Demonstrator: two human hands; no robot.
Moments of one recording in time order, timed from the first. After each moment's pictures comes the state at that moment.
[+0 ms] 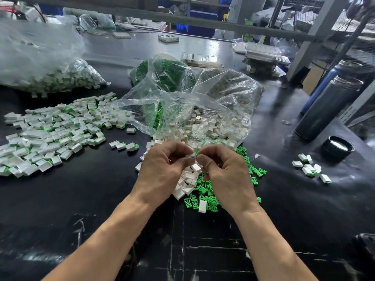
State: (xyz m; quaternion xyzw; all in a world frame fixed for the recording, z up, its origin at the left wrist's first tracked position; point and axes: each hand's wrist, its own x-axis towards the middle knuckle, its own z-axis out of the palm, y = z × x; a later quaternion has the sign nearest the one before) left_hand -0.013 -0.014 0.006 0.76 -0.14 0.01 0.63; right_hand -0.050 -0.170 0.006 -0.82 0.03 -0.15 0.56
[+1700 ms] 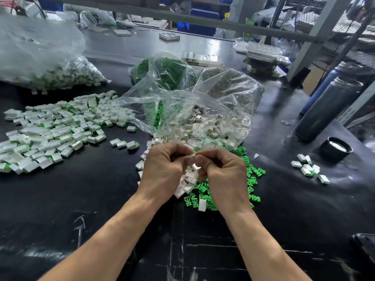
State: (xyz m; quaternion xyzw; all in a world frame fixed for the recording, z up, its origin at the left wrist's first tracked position) left_hand -0.015 -0.021 0.005 0.73 -0.10 0.01 0.68; right_hand -0.051 -0.155 0.001 -0.72 0.07 -0.18 0.66
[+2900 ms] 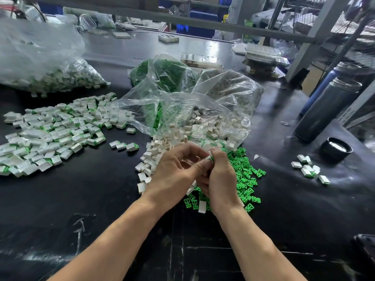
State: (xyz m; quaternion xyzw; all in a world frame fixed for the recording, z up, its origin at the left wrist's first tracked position) left_hand -0.017 -0.032 -0.002 0.69 -0.20 -0.04 0.70; right_hand -0.040 -0.144 -0.006 -0.62 0.11 -0.09 0.77
